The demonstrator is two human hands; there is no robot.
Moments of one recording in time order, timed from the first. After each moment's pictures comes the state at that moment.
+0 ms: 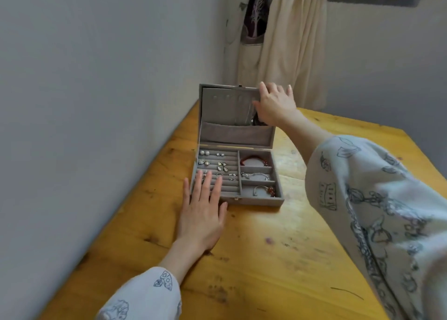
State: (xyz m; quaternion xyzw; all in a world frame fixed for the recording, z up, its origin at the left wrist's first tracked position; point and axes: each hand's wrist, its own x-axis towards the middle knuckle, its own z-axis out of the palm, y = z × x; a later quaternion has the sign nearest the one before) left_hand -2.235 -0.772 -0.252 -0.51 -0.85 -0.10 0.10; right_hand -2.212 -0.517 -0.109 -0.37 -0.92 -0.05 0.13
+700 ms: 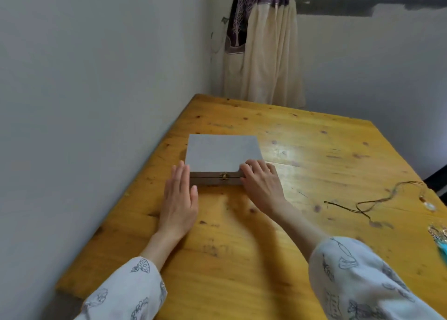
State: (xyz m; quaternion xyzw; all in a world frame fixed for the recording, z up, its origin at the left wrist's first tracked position) left_hand -2.230 -0.819 -0.240 -0.49 -0.81 -0.34 0.04; right_hand -2.086 -0.669 -0.213 -0.29 -0.93 -0.05 0.20
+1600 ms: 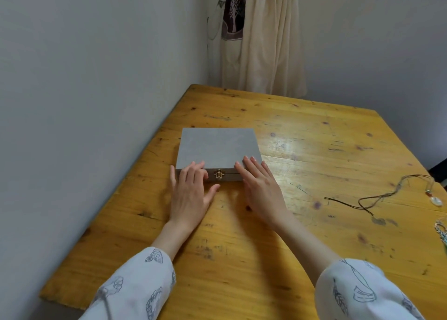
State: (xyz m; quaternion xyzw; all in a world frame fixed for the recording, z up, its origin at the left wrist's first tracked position) left_hand -2.213 -0.785 -0.239 -0.51 -0.81 -0.24 0.16; right_hand -2.074 -0.673 -0.235 -0.29 -0.93 0.06 0.23
